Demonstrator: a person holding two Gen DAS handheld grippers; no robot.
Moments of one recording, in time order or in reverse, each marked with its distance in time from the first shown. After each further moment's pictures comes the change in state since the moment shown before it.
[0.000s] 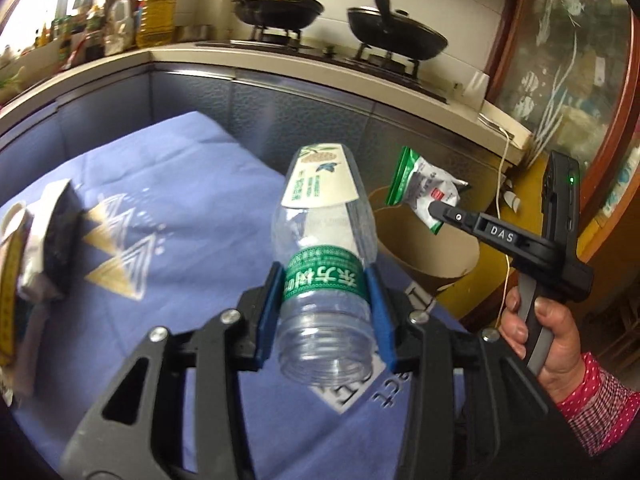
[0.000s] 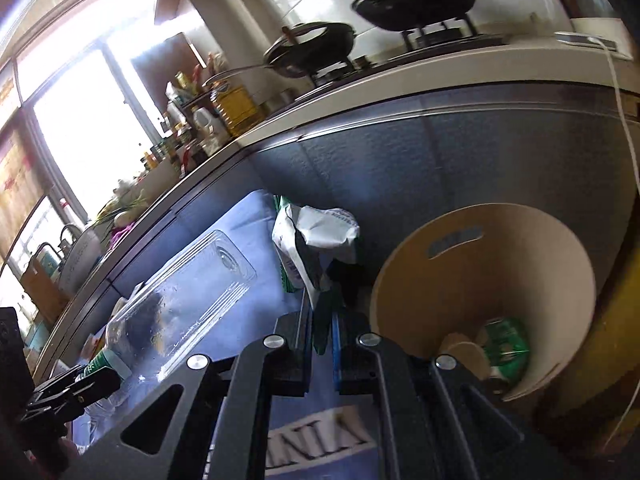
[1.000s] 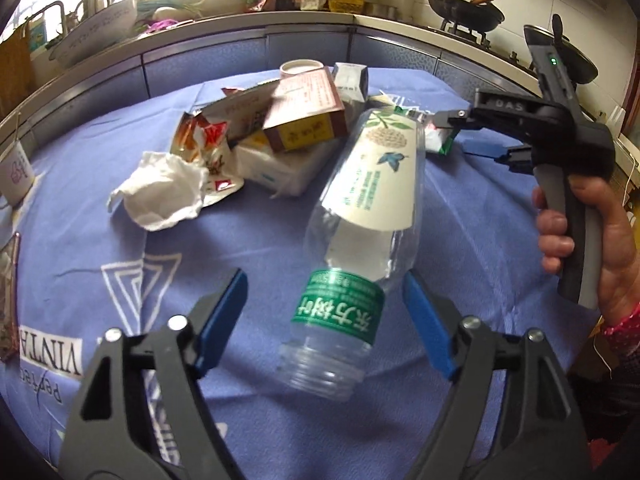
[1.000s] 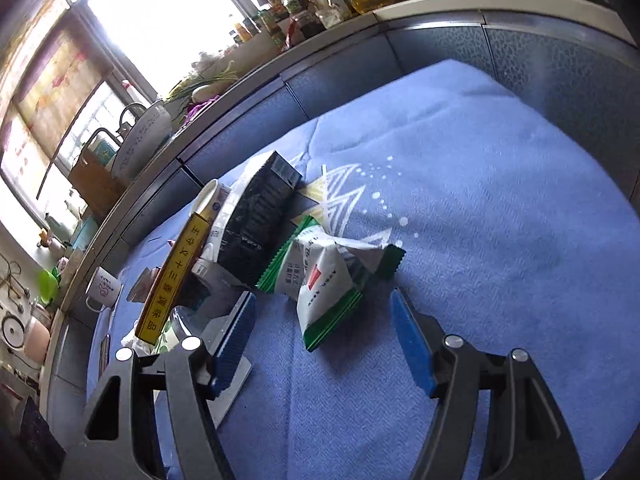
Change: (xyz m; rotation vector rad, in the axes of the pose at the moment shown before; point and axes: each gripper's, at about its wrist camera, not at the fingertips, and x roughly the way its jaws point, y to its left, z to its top) left arm -0.144 0.133 -0.160 -0.301 0.027 0.506; right arm 0.145 0.241 -0.083 -0.184 0.451 0.321
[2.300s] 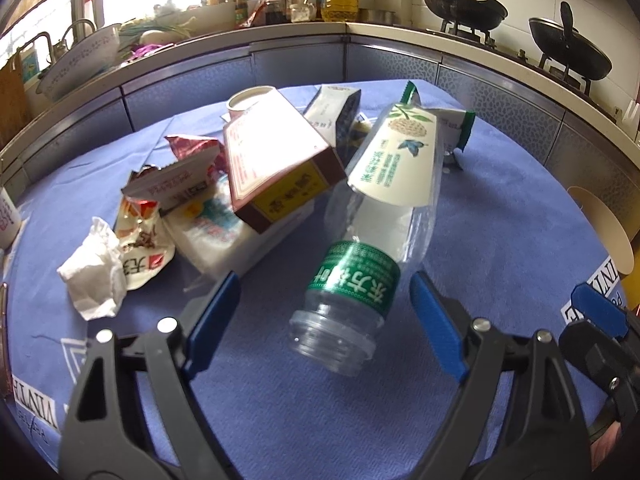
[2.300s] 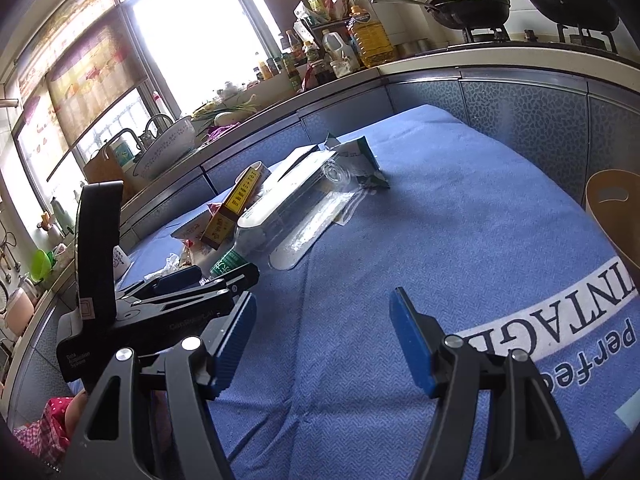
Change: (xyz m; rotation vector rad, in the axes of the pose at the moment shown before) left arm 0.058 -0.049 0.054 0.029 -0.045 0.070; right arm -0.111 0.018 -0.123 -0.147 -0.228 -0.060
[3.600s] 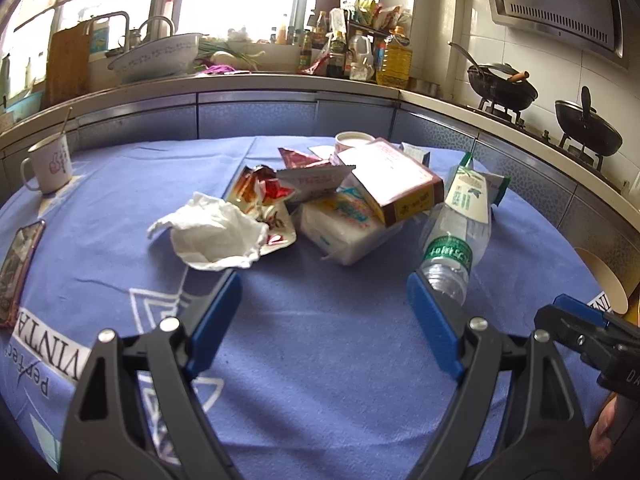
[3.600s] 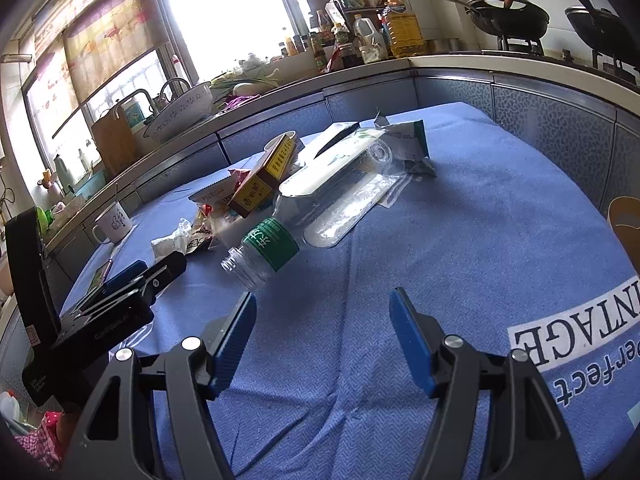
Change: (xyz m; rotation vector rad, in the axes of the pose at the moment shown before) left arm -0.063 0.072 -0.056 -0.187 -0.234 0.045; right arm 0.022 0.039 -0.006 -0.111 0.064 -0.010
